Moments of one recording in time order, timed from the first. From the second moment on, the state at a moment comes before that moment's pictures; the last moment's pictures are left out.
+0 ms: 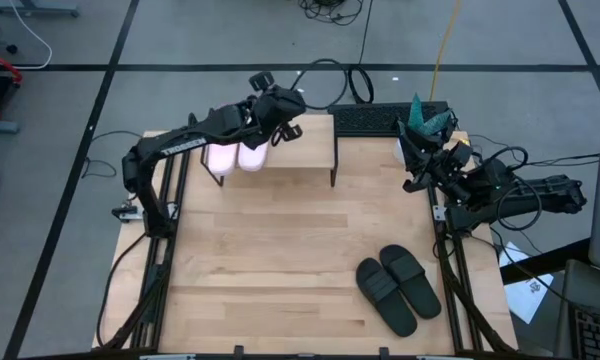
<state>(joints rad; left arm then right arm) 0.32 1.78 1.90 -0.69 -0.82 0.48 0.06 0.69 0.60 0.70 0.58 -0.19</state>
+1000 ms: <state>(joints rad) 0.00 1.55 2.05 -1.56 -0.78 -0.65 0.43 0.64 0.60 -0.36 -0.18 0.83</state>
